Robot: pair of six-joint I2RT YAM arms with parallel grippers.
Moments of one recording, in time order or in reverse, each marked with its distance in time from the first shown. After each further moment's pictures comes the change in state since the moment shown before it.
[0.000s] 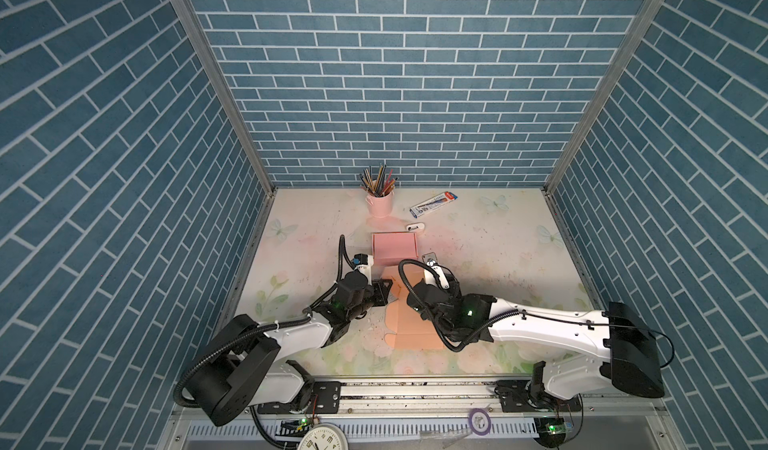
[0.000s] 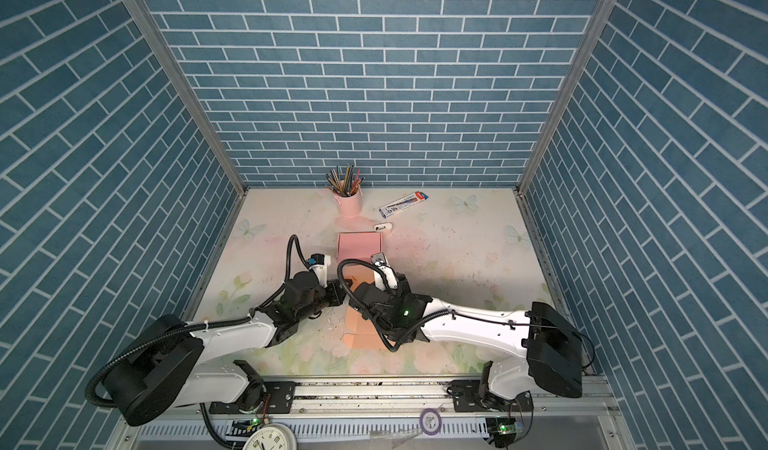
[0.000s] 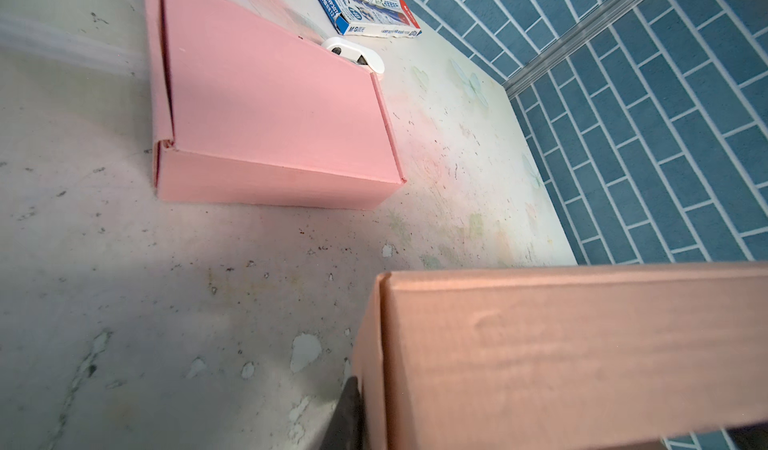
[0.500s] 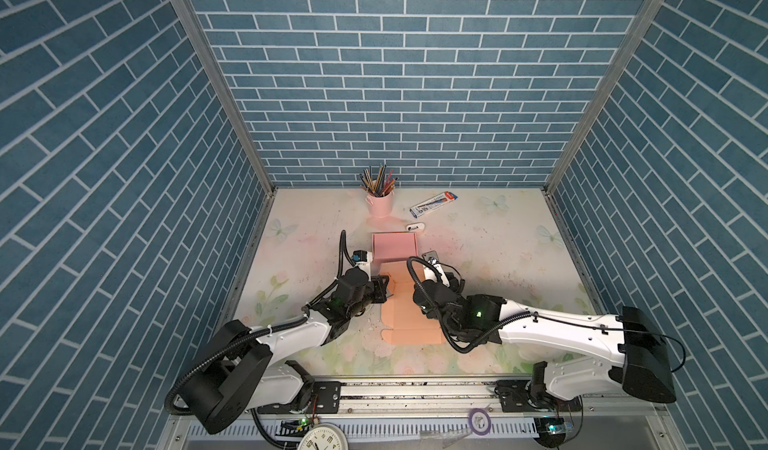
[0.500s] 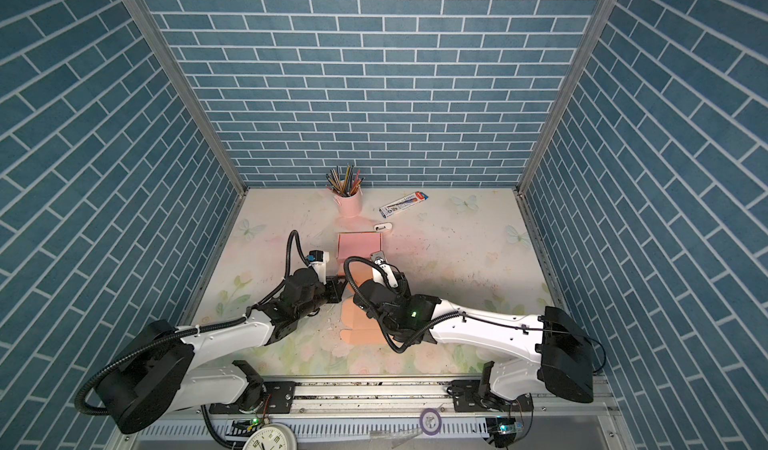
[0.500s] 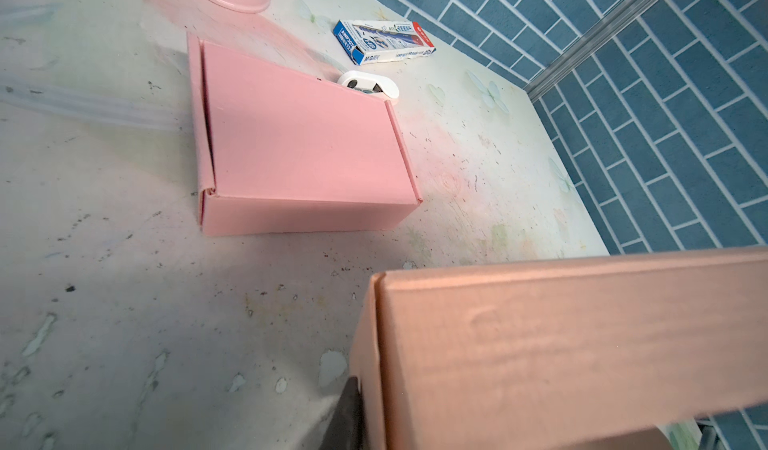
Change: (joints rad) left arm 0.000 -0.046 0.037 -0.103 -0.080 0.083; right arm 0.000 -0.054 -0.007 0.056 -0.087 -0.042
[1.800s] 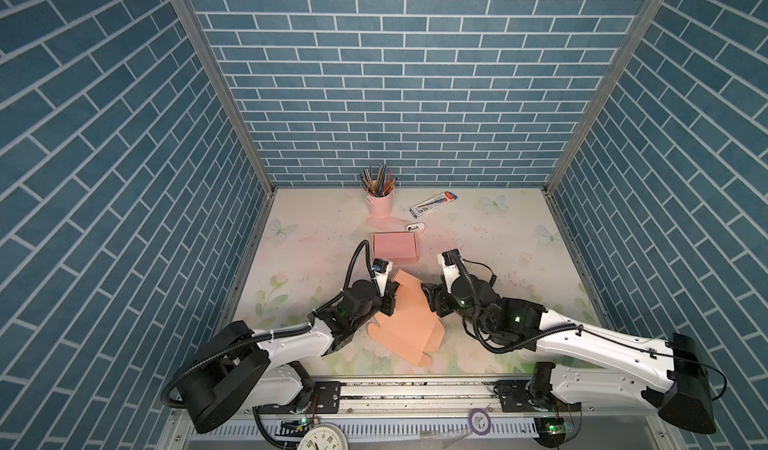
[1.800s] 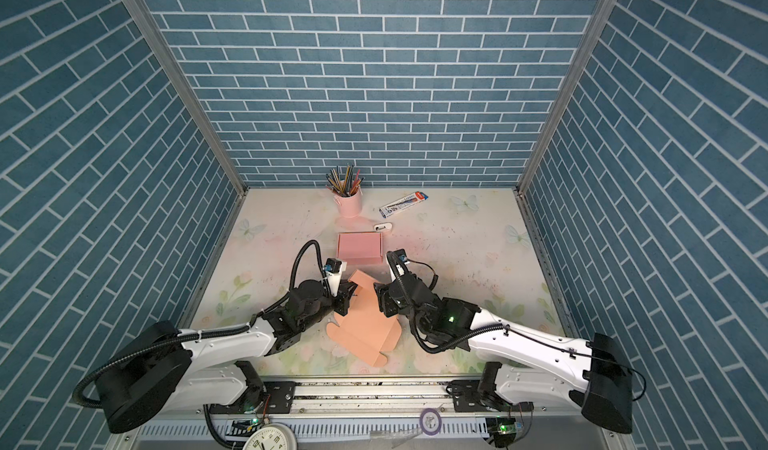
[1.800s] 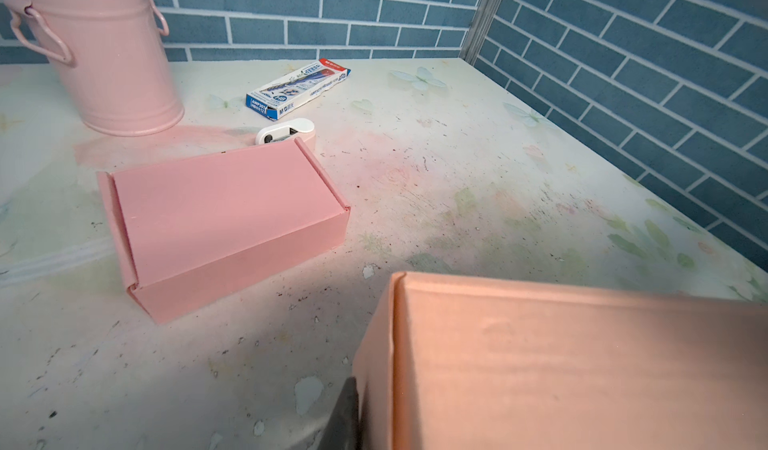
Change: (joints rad) left arm -0.163 0.016 -0.045 0.161 -0.097 0.377; right arm -0.119 -0.269 -0.178 0.119 -0.352 -0.009
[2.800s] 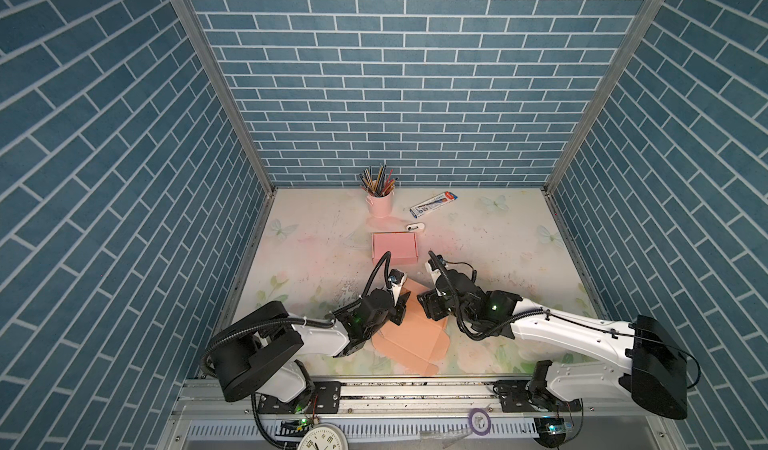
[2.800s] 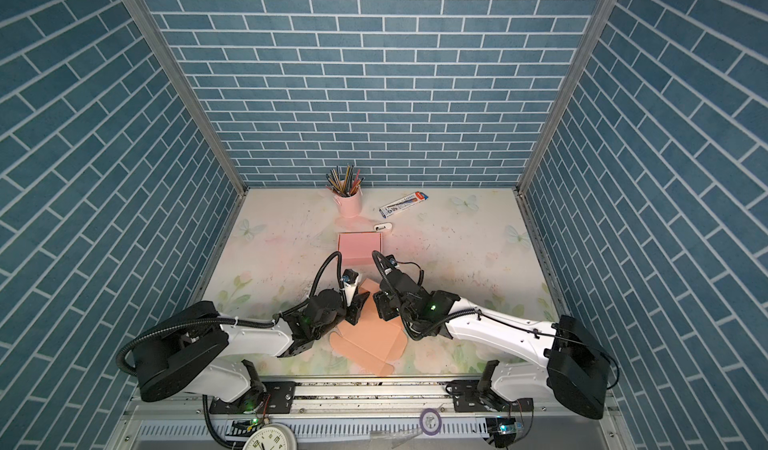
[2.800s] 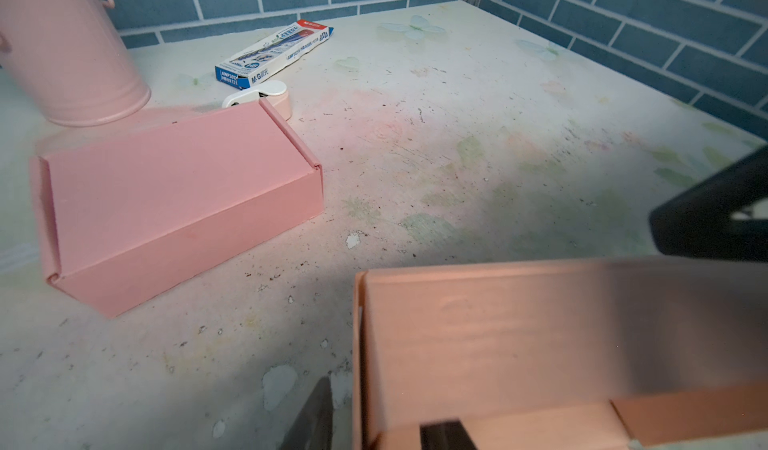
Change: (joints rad) left arm -0.122 0.168 0.013 0.091 -0.134 0.044; right arm -0.072 0.192 0.029 -0.046 -0.178 -0.034
